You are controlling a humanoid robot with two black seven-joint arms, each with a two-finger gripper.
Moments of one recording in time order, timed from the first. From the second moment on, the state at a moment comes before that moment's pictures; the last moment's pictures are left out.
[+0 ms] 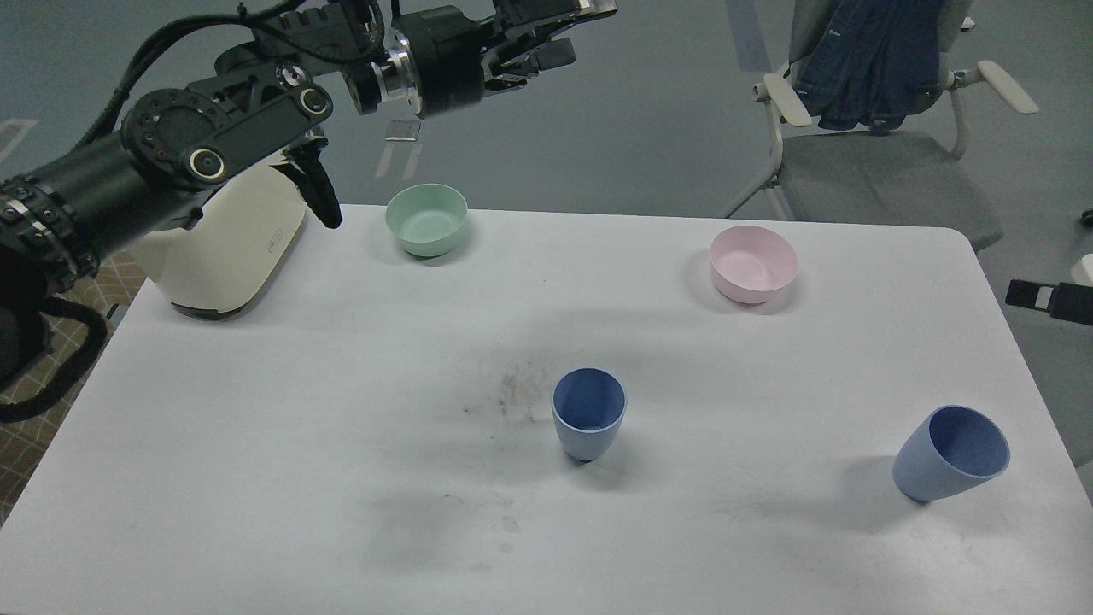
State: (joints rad) left arm -1.33 0.34 -0.24 -0.80 0.82 -0.41 -0.49; right arm 0.89 -1.40 0.09 1.43 -1.22 0.25 0.49
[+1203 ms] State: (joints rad) left arm -1.30 0.32 -0.23 -0.80 0.83 -0.41 -0.49; right arm 0.70 -1.27 -0.04 1.35 -1.25 0.04 0.49
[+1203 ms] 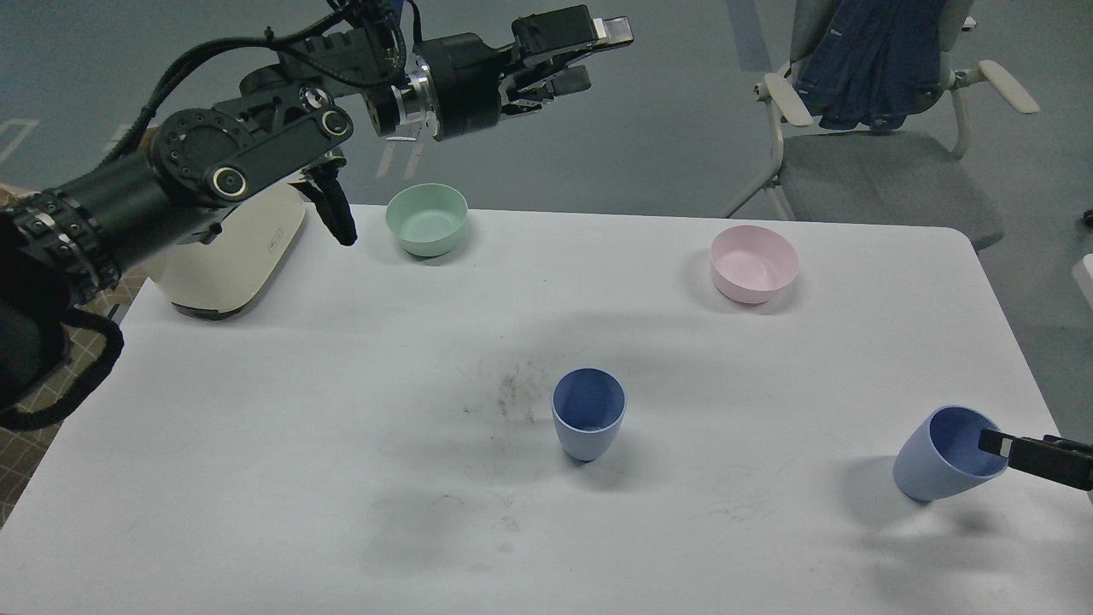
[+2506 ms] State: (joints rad) left arm -1.30 0.32 -0.23 -0.79 0.83 -0.41 -0.49; right arm 1.24 -1.15 -0.03 1.31 -1.38 0.31 0.44
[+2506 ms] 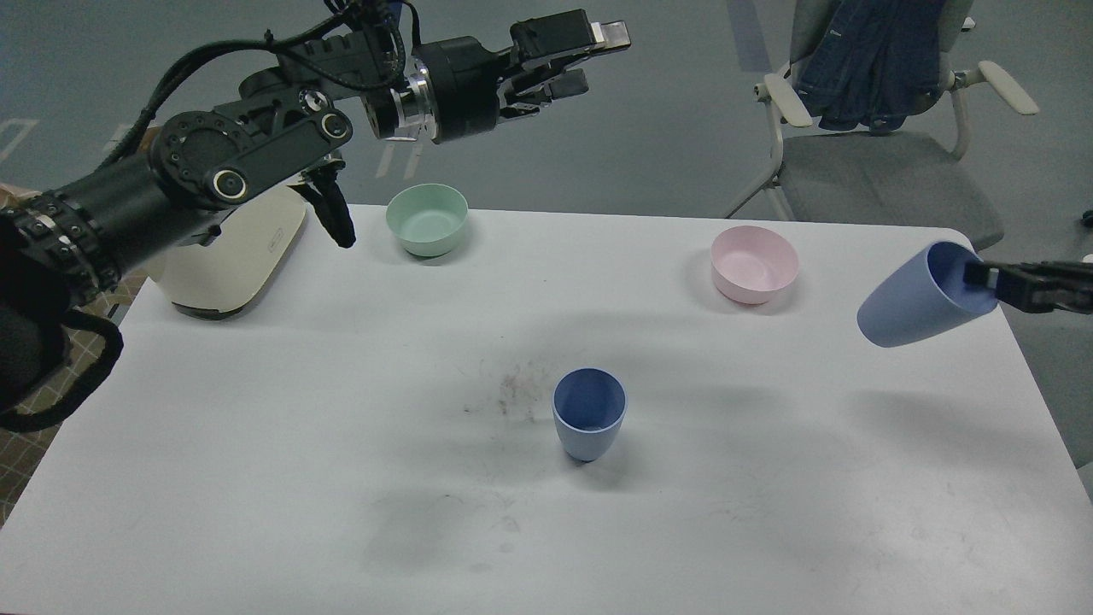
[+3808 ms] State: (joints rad) left arm -1.31 0.32 -0.23 -0.71 0.84 -0.41 -0.49; right arm 1.83 -0.31 -0.60 1.32 -1.20 0.26 0.44
